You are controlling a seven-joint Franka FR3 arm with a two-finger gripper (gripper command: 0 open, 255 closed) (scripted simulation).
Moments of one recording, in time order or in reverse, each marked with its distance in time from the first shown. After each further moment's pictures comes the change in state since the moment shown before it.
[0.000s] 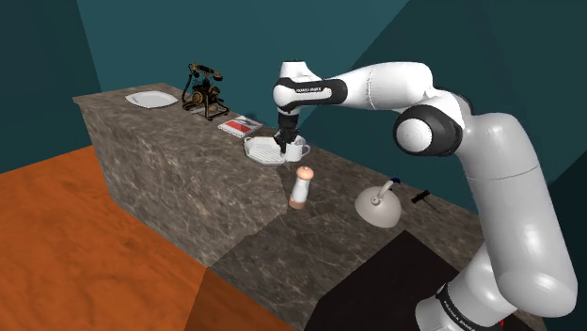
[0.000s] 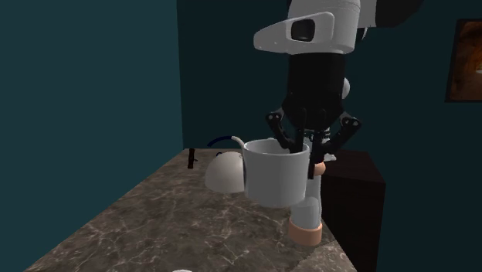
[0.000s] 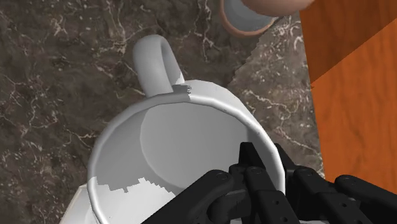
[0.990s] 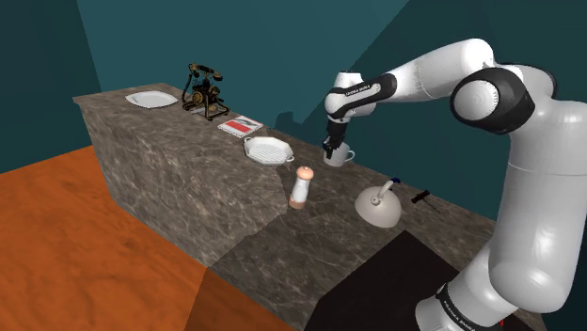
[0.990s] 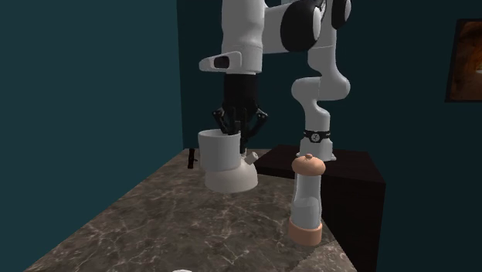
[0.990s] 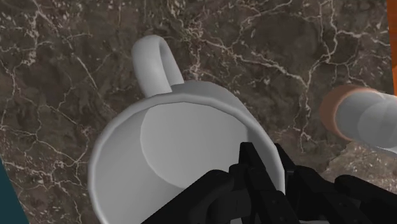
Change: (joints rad) arm -0.129 -0.347 -0.084 -0.588 -0.028 0.251 -0.242
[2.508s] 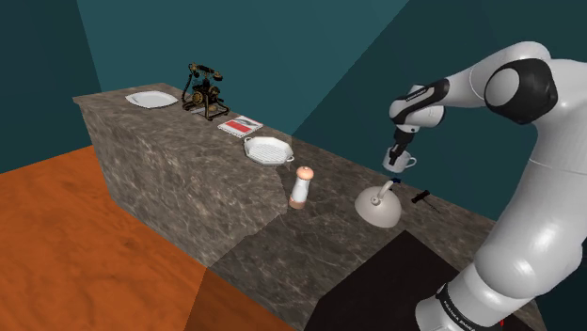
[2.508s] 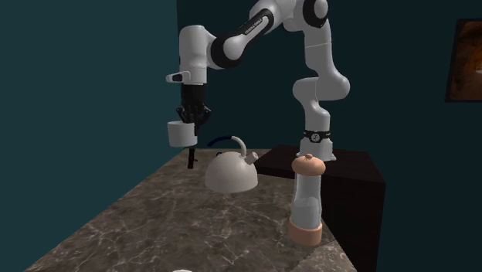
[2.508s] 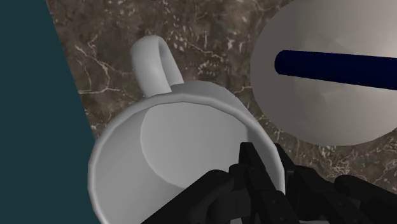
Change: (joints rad) arm -0.310 -0.128 -0.167 -0.220 0.007 0.115 -0.489
